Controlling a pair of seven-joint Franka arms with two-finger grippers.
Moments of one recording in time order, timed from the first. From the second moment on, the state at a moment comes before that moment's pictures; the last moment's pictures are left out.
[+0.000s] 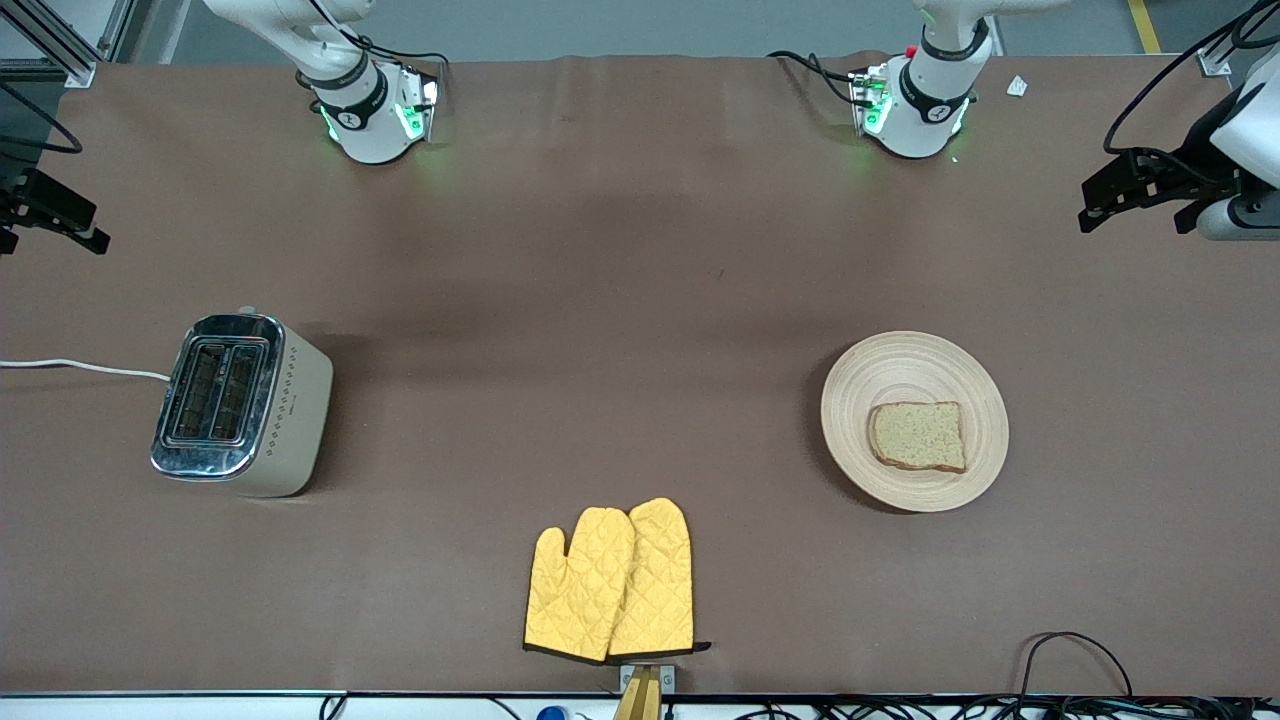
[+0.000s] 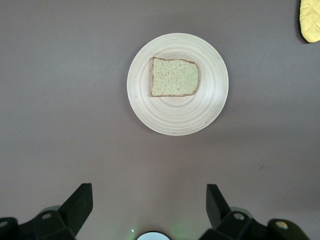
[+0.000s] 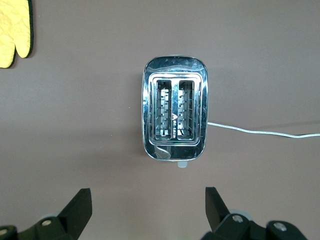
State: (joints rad) left arm 0.00 -0.04 -0.10 -1.52 -0.01 1.45 -0.06; right arm 0.00 -0.06 -0.09 -1.56 0.01 1.52 -0.07
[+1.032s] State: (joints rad) left arm 0.13 0.24 -0.09 -1.53 -0.12 1.66 -0.02; right arm 0.00 -0.06 -0.09 -1.56 0.01 1.54 -0.07
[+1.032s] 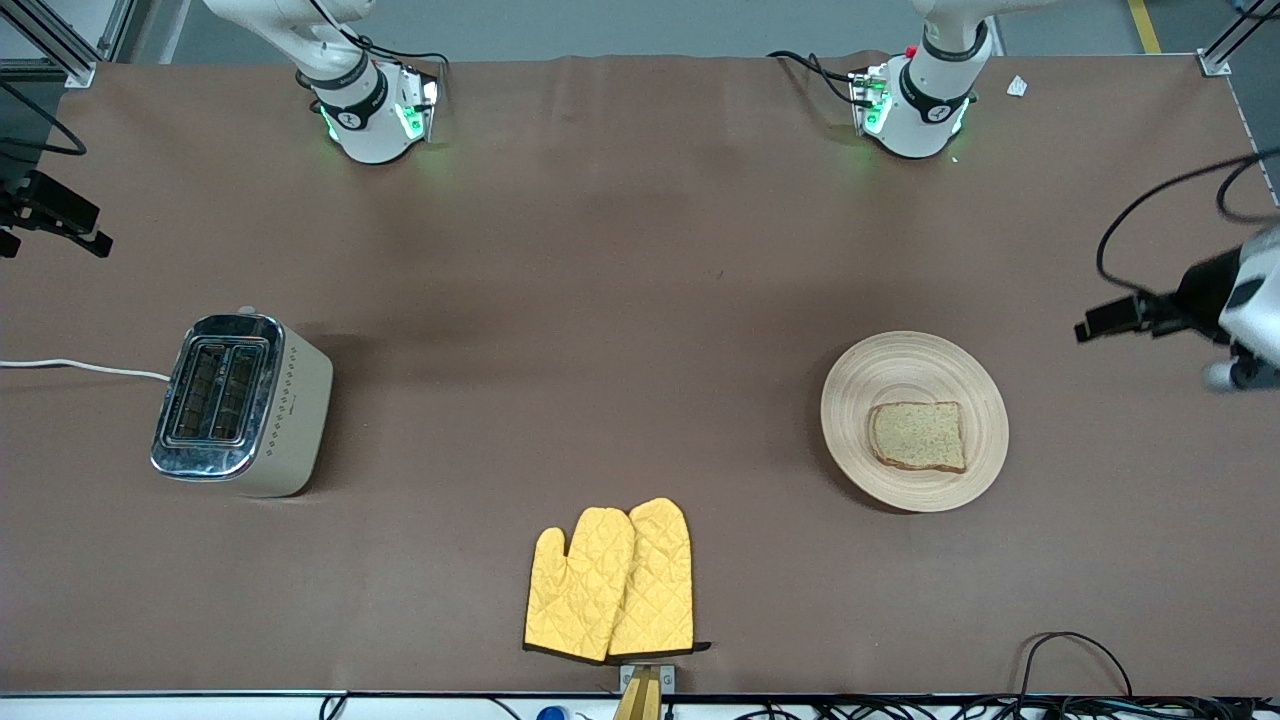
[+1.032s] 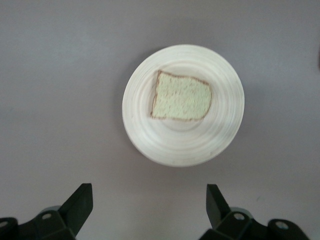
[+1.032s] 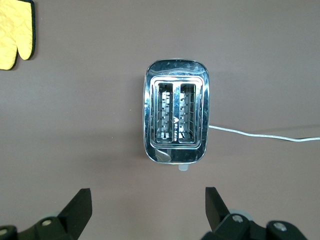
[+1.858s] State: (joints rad) left arm 0.31 0.67 -0.09 -1.53 -0.59 1.93 0.51; right arm 0.00 -0.06 -0.09 -1.56 0.01 1.53 -0.07
